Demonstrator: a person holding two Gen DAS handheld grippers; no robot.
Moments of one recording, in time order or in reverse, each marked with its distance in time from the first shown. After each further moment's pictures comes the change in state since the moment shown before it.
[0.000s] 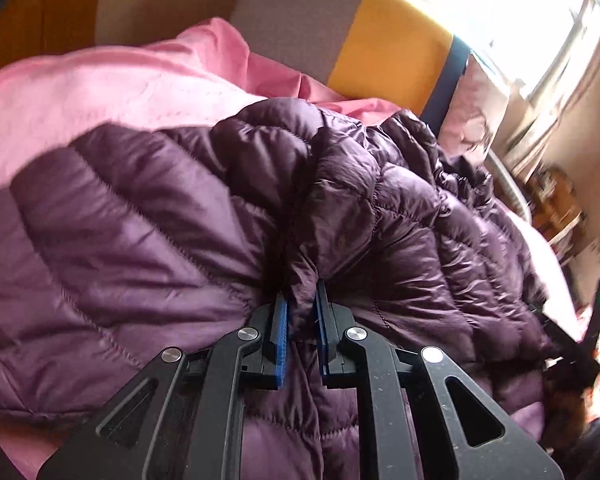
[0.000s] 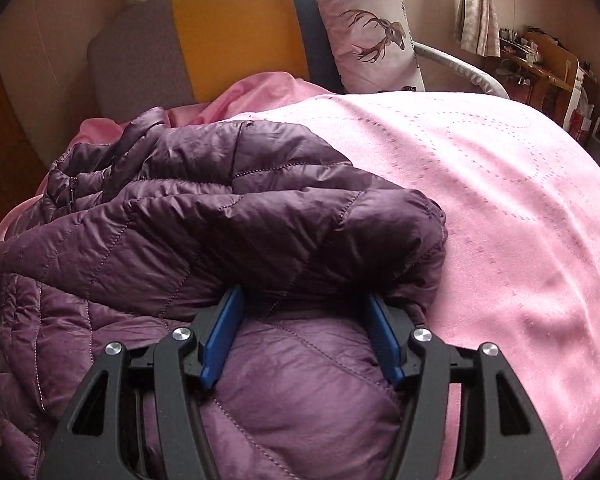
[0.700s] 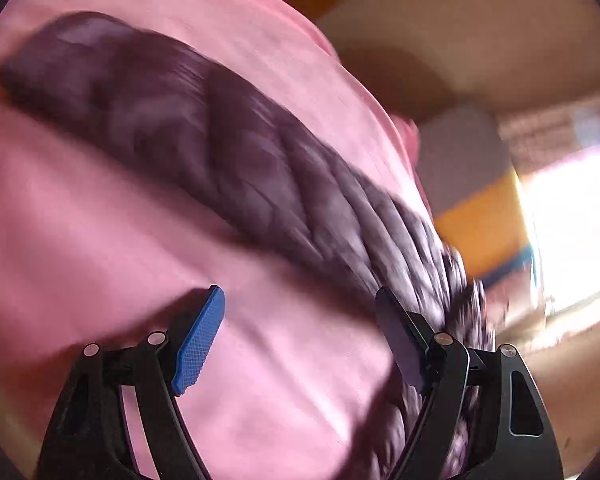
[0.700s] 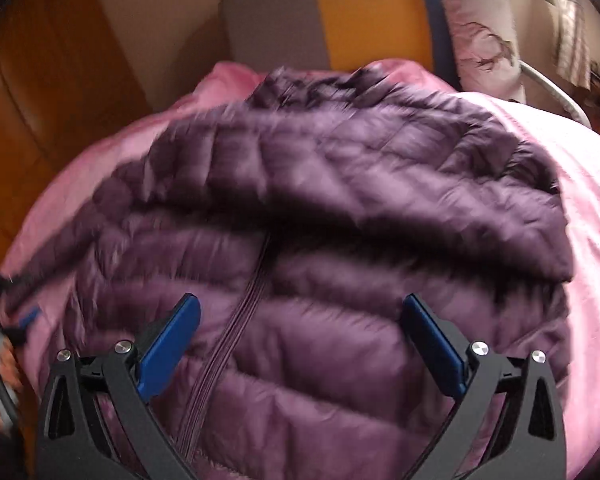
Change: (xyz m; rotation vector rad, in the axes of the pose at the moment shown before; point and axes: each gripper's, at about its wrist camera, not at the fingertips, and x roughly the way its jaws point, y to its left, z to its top) left arm -0.197 0.209 -0.117 -0.745 -0.269 0.082; right arm -0.097 0.118 -0.095 -0.247 0.097 0.275
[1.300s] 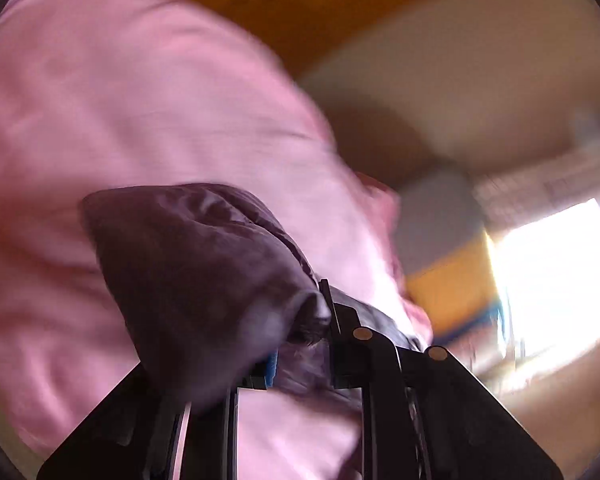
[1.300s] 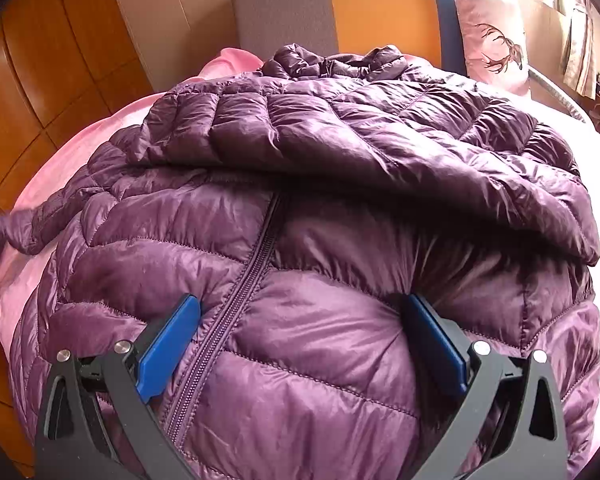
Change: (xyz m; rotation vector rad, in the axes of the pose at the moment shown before) left arm -0.043 -0.017 0.058 0.061 -0.115 -0.157; right arm 0.015 0.001 -0.019 -0.023 -0.010 -0.014
